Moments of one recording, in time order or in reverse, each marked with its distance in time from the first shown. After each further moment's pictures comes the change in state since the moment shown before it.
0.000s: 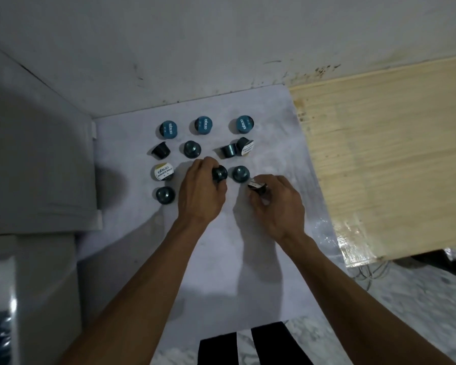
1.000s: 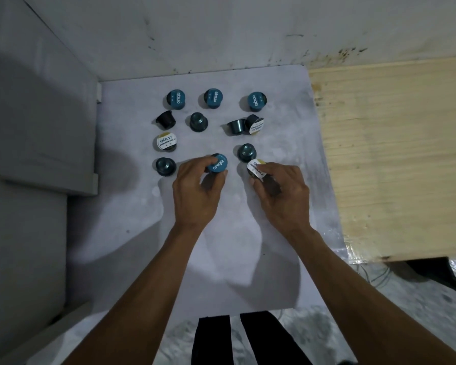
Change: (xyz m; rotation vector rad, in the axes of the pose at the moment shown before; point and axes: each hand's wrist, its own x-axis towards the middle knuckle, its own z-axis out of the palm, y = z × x) left_hand -0.056 -0.021 0.028 -0.300 0.380 0.031; right_hand -0.008 0.038 0.020 0.106 0.250 -0.444
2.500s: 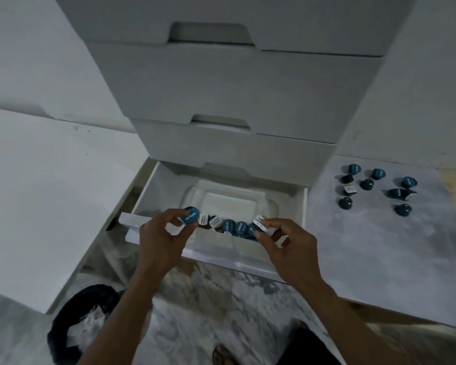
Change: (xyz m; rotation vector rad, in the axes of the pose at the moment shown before) left_hand -0.140 -0.050 -0.545 0.187 0.276 -0.325; right_hand -0.135 -0.431 0.091 0.442 -0.259 -0.059
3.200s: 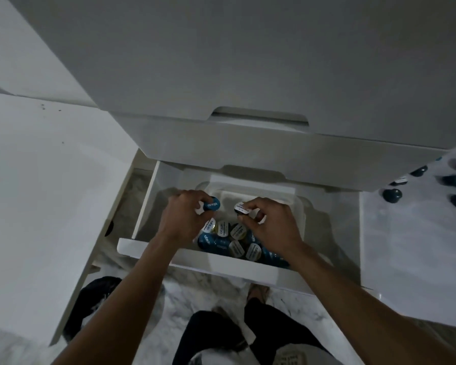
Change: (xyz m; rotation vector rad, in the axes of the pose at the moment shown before) left_hand 0.148 -0.077 0.052 0.308 -0.465 0.128; right_hand 0.099 0.043 0.135 -0.227 -0.351 0.206
